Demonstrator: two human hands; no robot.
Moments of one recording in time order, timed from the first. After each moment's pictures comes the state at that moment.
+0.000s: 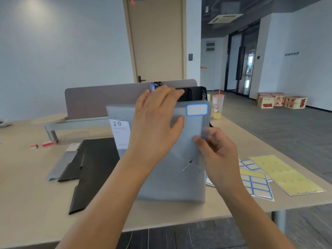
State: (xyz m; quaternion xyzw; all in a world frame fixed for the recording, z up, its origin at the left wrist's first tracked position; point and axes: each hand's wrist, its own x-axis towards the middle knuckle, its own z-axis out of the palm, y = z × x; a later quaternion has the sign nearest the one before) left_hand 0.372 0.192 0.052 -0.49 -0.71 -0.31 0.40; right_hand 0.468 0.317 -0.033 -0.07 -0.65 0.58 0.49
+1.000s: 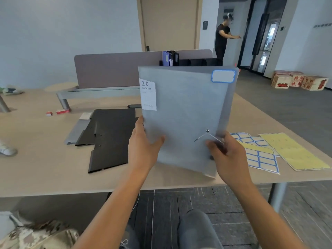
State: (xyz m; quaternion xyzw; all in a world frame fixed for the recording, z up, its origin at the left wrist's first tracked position) left_hand 0.328 0.146 -0.088 -0.21 -0.82 -0.52 0.11; right_hand 0.486 0.316 -0.103 -0.17 -0.75 0.49 0.40
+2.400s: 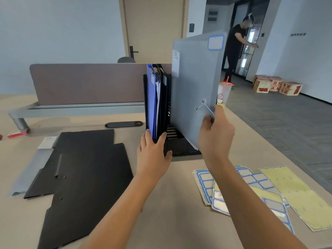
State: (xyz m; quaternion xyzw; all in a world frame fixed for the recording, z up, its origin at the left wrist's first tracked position) left_hand 0.203 0.289 -0.082 -0.34 -0.91 -0.22 0.11; right_hand 0.307 0.417 -0.010 -0.33 -0.76 0.24 0.50
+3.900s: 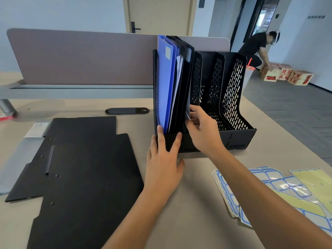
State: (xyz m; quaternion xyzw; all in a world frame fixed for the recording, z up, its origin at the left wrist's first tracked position) left_hand 0.180 0.287 -0.147 -0.39 -0.88 -0.23 0.13; right_hand 0.213 0.444 -0.084 -0.14 -0.86 0.37 0.33
